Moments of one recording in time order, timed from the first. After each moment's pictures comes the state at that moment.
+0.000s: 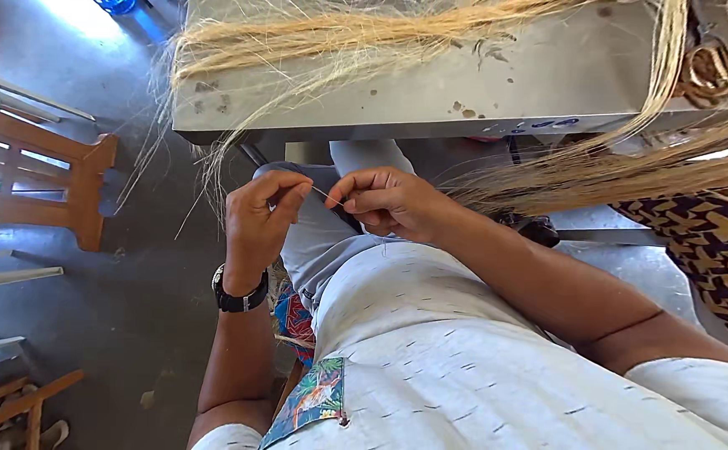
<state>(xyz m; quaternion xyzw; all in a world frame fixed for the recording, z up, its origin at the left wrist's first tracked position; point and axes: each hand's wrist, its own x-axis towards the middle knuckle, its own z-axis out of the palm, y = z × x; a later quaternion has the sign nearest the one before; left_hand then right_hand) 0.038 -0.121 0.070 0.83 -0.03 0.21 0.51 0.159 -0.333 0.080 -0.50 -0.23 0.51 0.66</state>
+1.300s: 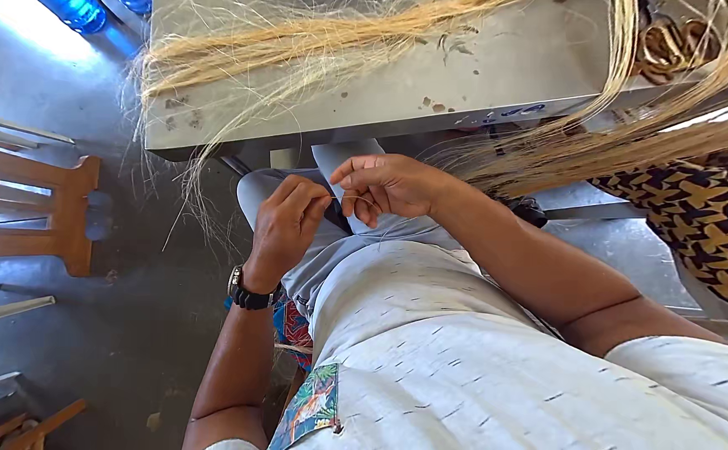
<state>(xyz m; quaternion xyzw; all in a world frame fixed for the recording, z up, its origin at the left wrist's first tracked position) 0.070 -0.152 0.049 0.90 -0.13 0.21 0.36 0.196 -0.351 0.072 -0.52 -0.12 0.56 0.64</state>
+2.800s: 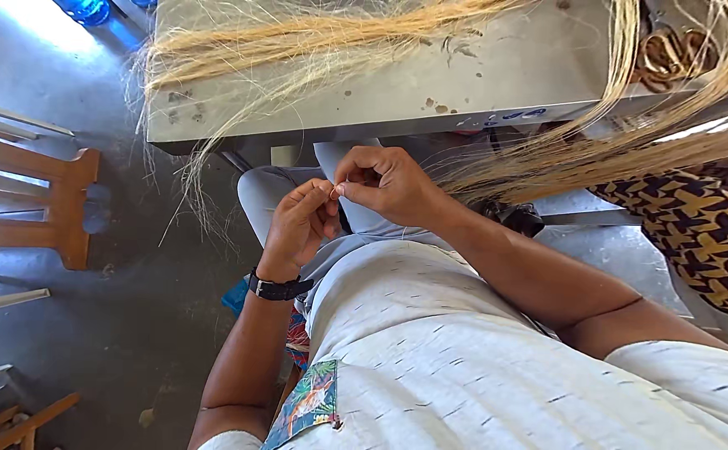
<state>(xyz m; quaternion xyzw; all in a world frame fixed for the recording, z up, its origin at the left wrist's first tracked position) 0.072 -0.179 0.036 0.45 0.07 -0.04 0.89 0.180 -0.346 0.066 -0.68 -0.42 0.15 0.59</state>
